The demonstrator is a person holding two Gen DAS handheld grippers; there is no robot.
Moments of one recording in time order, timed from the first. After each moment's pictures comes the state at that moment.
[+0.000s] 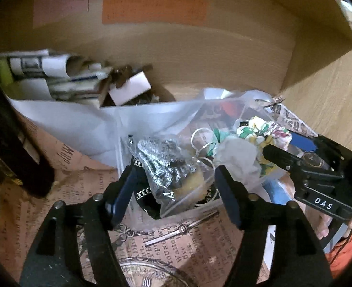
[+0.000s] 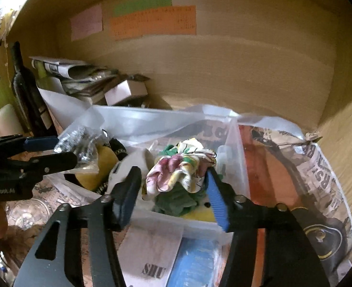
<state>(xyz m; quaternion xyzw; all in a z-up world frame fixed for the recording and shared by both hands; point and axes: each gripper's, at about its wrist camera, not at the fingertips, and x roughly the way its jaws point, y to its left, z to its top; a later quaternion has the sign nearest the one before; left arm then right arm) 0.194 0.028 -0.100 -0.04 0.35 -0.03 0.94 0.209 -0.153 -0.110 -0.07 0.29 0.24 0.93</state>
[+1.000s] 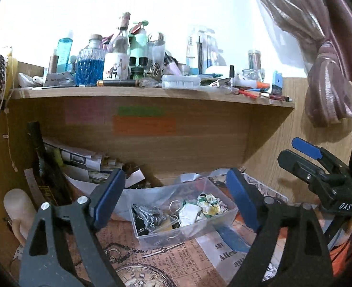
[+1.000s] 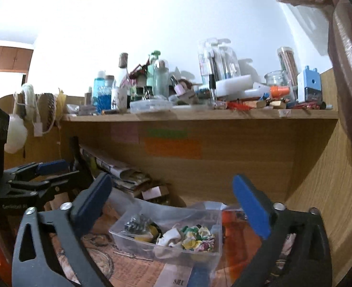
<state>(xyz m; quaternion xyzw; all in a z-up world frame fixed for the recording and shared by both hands) 0.038 0.007 0.025 -0.03 0.11 -0.04 0.99 0.073 -0.193 0.014 -0.01 0.04 0.27 0.96</state>
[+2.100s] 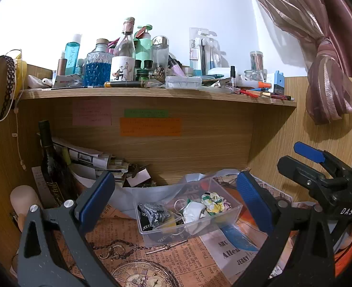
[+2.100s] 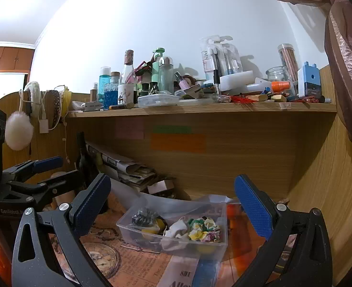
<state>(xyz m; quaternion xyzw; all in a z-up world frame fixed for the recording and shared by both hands) 0.026 -0.002 0.018 -0.02 0.10 -0.01 0.99 0.058 -0.191 0.007 -0.01 0.05 0.27 0.96</state>
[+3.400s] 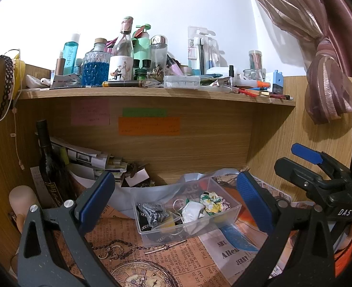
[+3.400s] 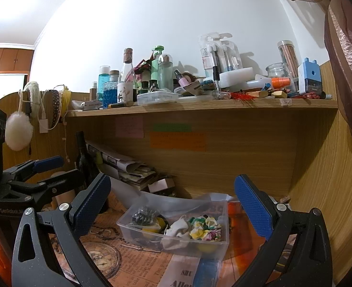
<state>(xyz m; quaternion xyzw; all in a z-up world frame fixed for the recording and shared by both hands) 0.027 -0.004 0.018 -0.03 0.10 -0.01 0.99 0.059 -0.190 0.006 -0.01 0.05 0.27 0.96</state>
